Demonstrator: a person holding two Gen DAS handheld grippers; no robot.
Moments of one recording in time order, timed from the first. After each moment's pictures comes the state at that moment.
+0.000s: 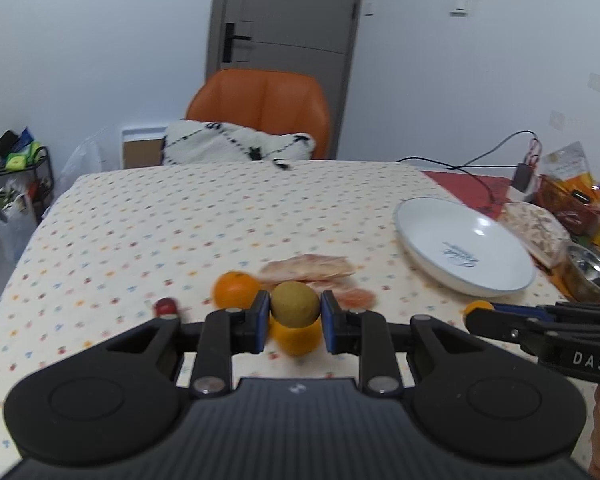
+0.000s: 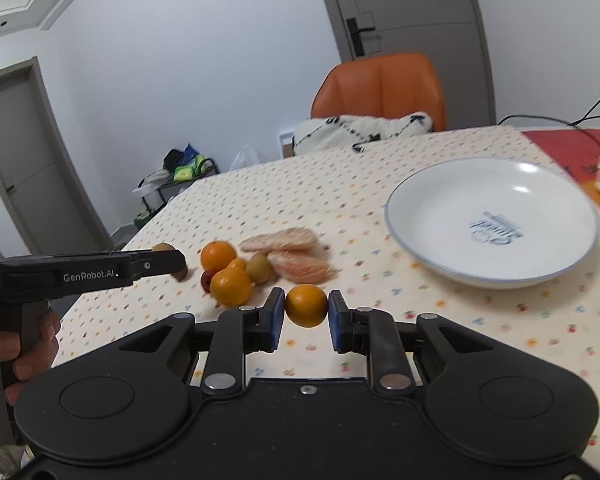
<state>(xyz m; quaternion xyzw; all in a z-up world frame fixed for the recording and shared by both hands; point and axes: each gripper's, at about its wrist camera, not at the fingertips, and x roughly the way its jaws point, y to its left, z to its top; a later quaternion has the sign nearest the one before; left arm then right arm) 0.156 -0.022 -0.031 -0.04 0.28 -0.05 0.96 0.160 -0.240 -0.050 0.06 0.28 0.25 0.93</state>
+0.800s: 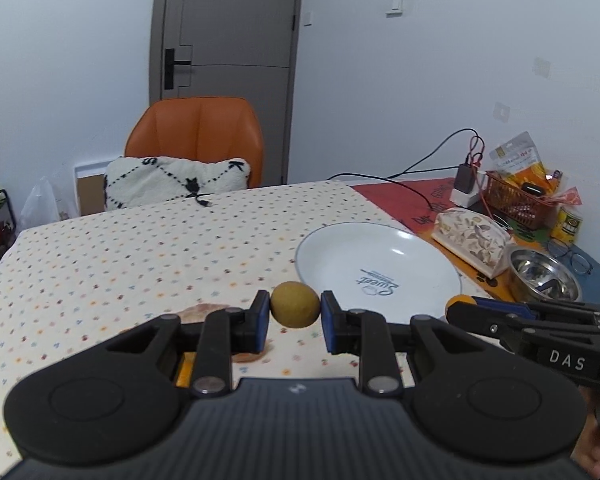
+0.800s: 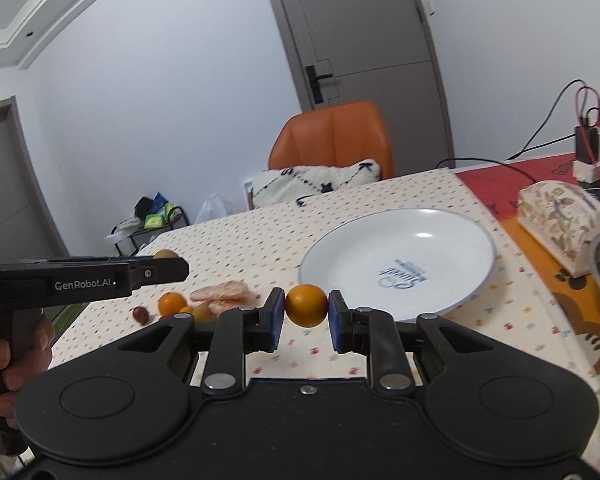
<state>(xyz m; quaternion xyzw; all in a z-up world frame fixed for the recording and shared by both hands) 0.167 -0.102 0.002 0.00 0.26 -0.11 0.96 0.149 -0.312 -0.031 0.09 0.22 0.19 0.95</state>
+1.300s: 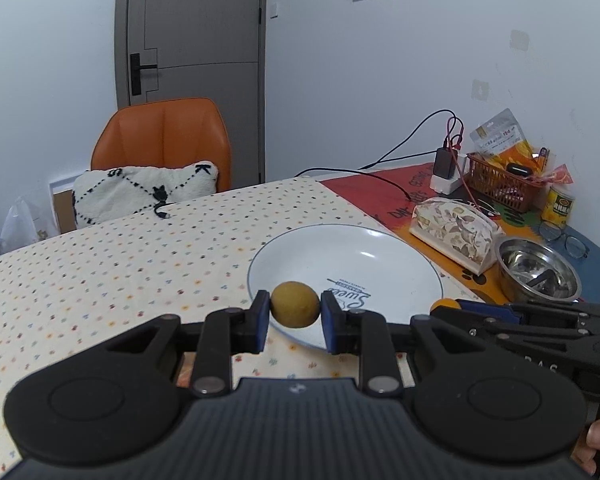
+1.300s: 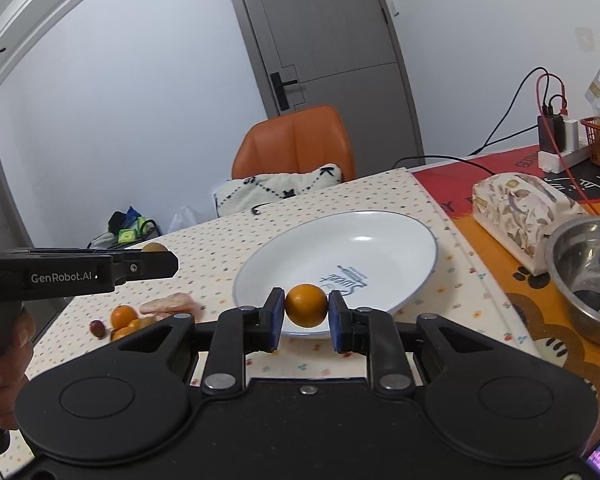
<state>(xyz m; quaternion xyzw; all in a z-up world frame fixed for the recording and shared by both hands) 0.203 -0.149 -0.005 0.03 0.26 -0.14 0.95 0.175 -0.346 -0.051 0.11 0.23 0.16 0.96</state>
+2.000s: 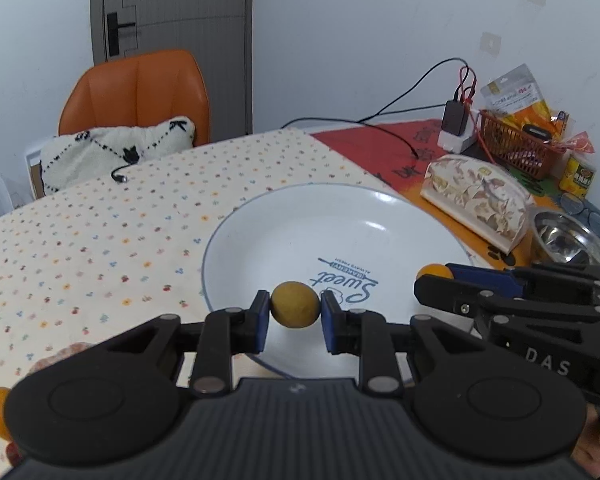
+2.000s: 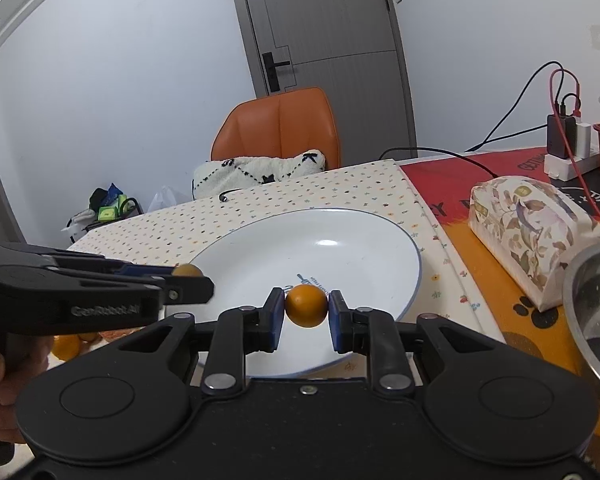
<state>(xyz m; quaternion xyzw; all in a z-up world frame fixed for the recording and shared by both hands) 0.276 -0.179 -0.055 0.04 0.33 -0.15 0.93 0.233 -0.348 -0.068 0.06 0.25 0.15 0.95</state>
